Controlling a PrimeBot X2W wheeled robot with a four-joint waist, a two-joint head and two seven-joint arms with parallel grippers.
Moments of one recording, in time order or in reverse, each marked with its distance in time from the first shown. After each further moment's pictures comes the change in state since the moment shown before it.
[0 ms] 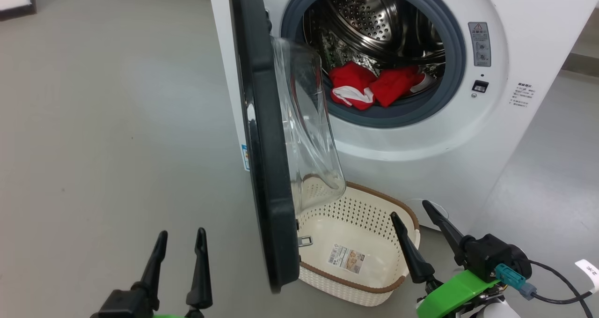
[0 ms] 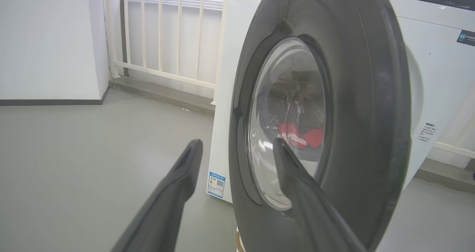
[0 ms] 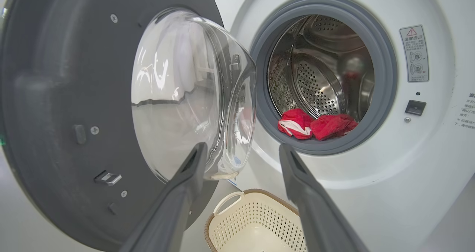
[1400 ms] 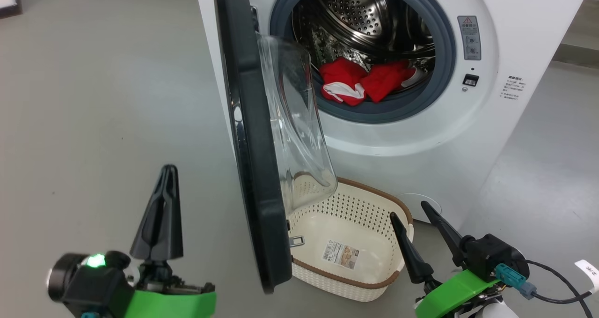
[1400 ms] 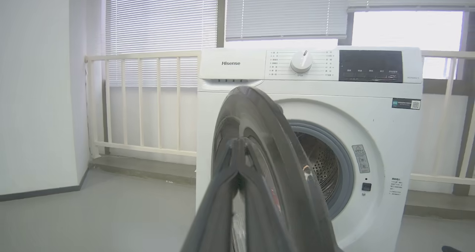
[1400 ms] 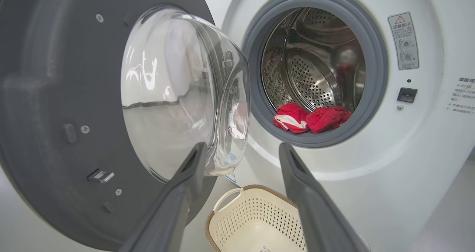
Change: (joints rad) left arm -0.081 0.044 -0.004 -0.258 0.081 0.002 0.022; right arm -0.002 0.001 0.008 0.004 0.031 0.000 0.000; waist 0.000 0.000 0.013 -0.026
